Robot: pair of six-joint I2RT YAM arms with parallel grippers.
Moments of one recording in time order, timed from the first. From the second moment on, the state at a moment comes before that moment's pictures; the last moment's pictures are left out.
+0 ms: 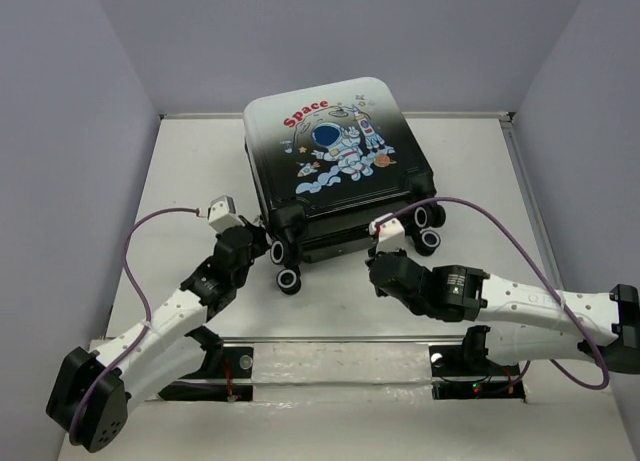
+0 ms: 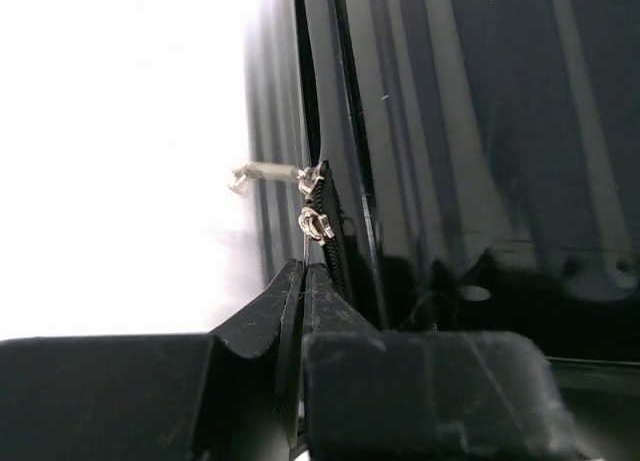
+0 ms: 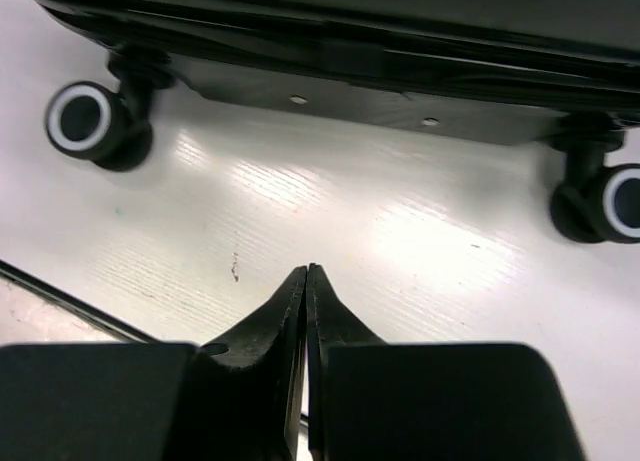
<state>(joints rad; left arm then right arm) -0.61 0.85 0.38 0.06 -0.47 -0.78 1.27 1.05 0.87 -0.59 0.66 0.56</state>
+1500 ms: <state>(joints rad) -0.57 0.27 0.80 -0.06 0.02 -0.57 1.28 0.34 0.93 -0.19 0.58 0.24</state>
